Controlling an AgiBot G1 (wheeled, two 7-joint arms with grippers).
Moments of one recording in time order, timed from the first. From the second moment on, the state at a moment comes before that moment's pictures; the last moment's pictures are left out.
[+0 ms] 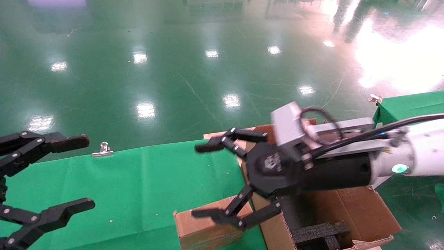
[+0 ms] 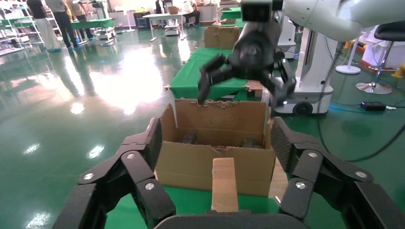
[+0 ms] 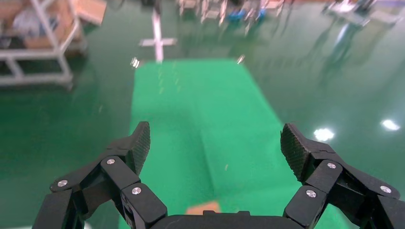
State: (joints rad) left arm -1.09 0.58 0.35 -1.26 0.67 1.46 -0.15; right arm 1.25 -0.65 -0.43 1.25 -0.98 -1.55 0.25
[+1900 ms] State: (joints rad) left arm -1.09 0.58 0.35 -1.26 0.67 1.46 -0.14; right arm 1.76 -1.07 -1.22 0.71 -1.40 -1.58 -0.10
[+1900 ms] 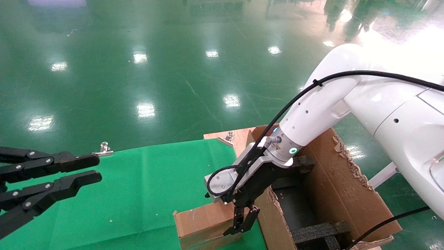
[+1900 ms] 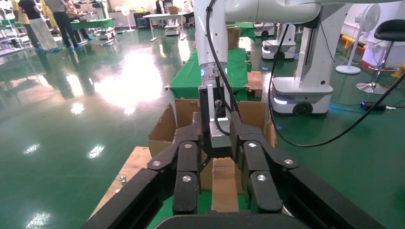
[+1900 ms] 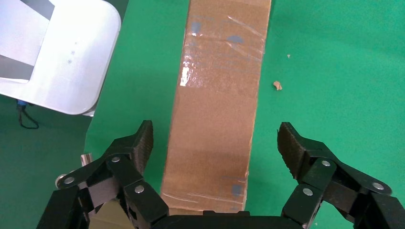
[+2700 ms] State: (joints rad) left arm -1.09 0.58 0.35 -1.26 0.67 1.46 -0.14; right arm 1.76 -1.07 -1.20 0.72 -1.40 -1.58 -0.09
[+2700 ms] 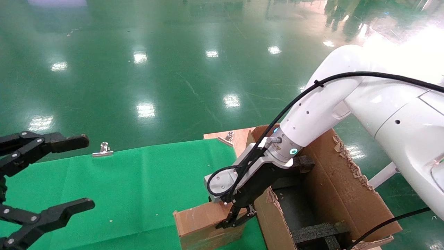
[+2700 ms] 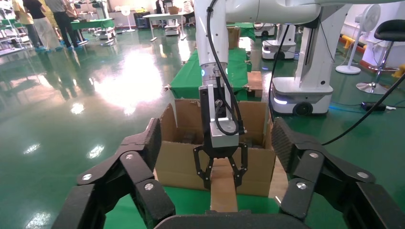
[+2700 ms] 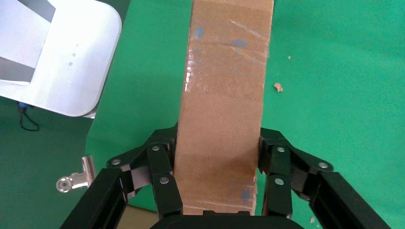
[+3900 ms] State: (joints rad) left arm -1.09 0.58 0.35 -1.26 0.67 1.46 -0.14; right arm 2.18 -0.83 -1.42 0.75 -1.07 -1.60 -0.14
